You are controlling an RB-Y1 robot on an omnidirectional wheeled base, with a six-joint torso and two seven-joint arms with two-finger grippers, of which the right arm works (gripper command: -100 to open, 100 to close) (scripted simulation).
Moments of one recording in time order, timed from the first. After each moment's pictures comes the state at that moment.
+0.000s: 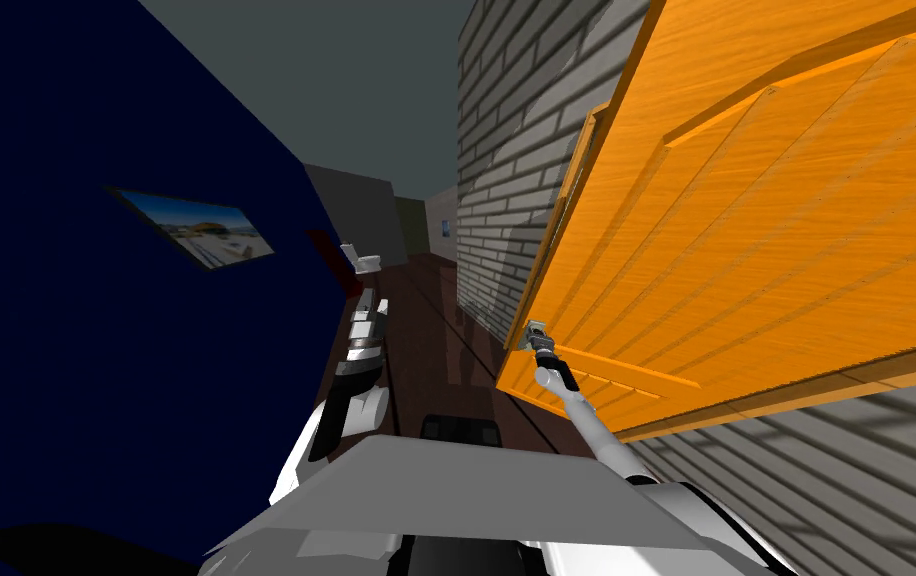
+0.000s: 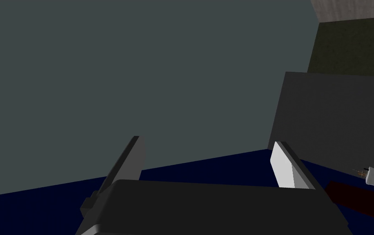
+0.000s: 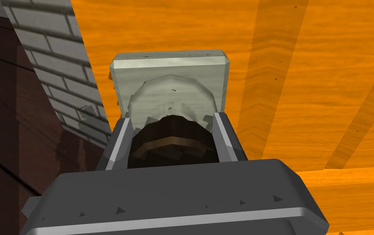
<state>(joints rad) -0.16 -0.40 0.11 -1.00 -0.91 -0.46 -1.15</state>
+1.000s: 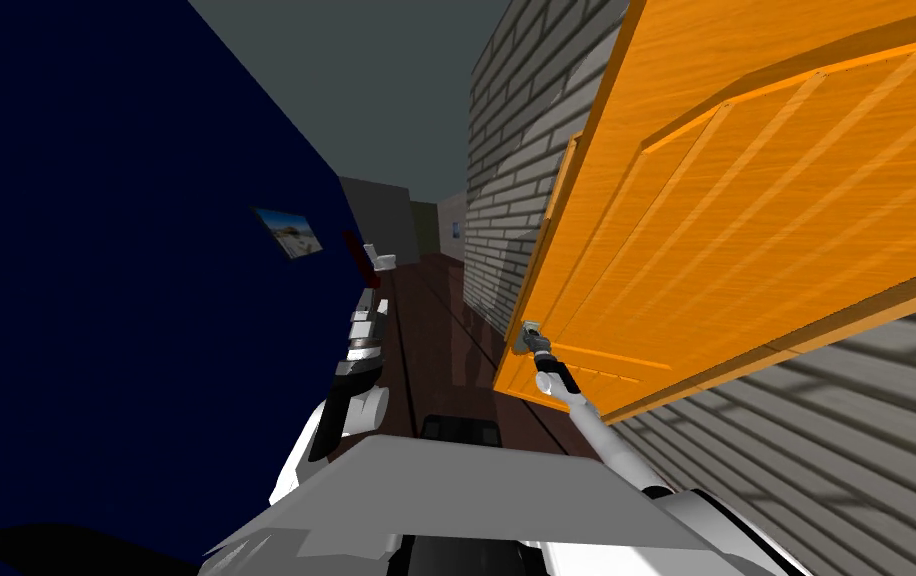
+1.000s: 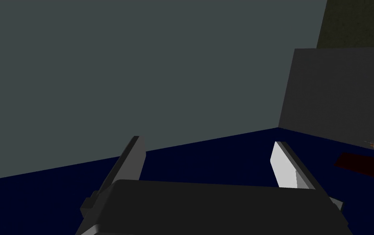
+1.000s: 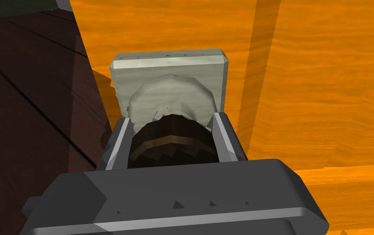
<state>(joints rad) -0.13 -0.46 0.22 -1.05 -0.89 -0.46 -1.24</state>
